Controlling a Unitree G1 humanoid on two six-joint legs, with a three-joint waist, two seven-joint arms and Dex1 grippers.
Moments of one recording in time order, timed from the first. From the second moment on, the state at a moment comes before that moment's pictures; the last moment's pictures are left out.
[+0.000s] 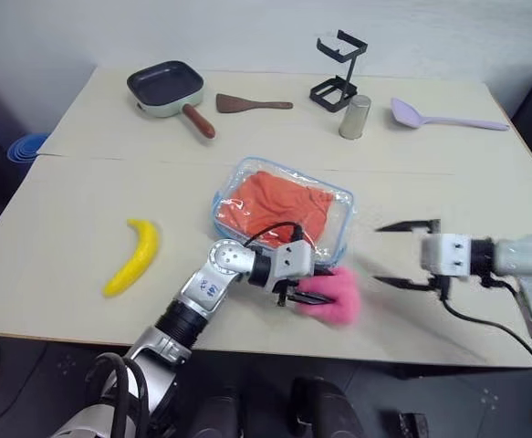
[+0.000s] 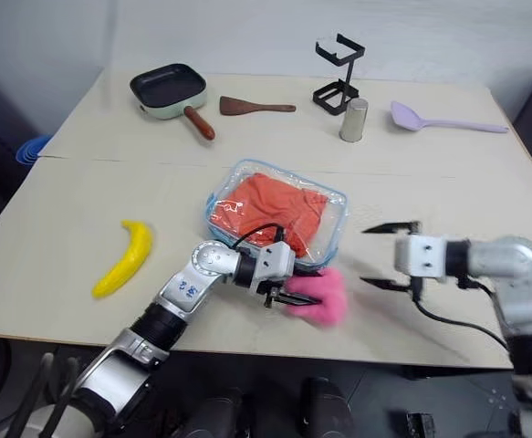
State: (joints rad) left arm -0.63 0.22 -0.42 0.28 -0.08 0.04 -1.09; right arm -0.46 -0.82 0.01 0.25 0.06 -0.44 1.23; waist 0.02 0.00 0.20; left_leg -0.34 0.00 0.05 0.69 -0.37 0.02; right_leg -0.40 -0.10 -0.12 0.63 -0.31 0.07
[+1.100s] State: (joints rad) left arm -0.41 0.63 -0.04 0.07 -0.37 0.26 -1.19; right arm -0.79 -0.75 0.30 0.72 -0.07 -0.85 1.24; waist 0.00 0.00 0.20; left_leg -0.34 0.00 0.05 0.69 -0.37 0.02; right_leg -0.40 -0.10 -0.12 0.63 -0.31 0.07
